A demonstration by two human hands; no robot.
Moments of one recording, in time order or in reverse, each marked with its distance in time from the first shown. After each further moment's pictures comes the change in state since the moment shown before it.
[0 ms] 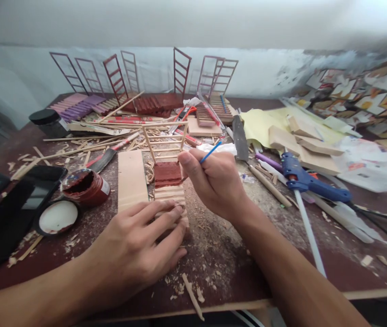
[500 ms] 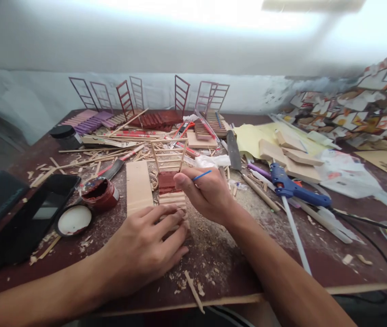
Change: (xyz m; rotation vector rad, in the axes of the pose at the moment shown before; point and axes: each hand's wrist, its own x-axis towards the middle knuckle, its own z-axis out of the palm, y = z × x) left_hand 0.001 0.002 0.000 -0.034 0.006 -0.026; right_hand -0.009 0.004 0.002 0.051 -0.137 -0.016
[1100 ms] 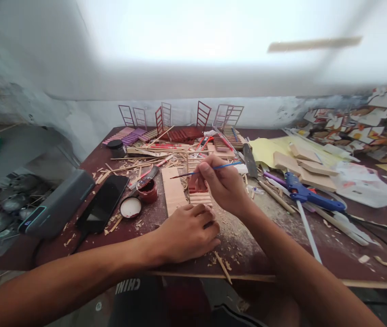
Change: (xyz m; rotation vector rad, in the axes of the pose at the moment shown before) left_hand 0.000 0.004 -0.005 0.043 -0.013 0.073; right_hand 0.030 -0.042 0.012 0.508 0.159 0.110
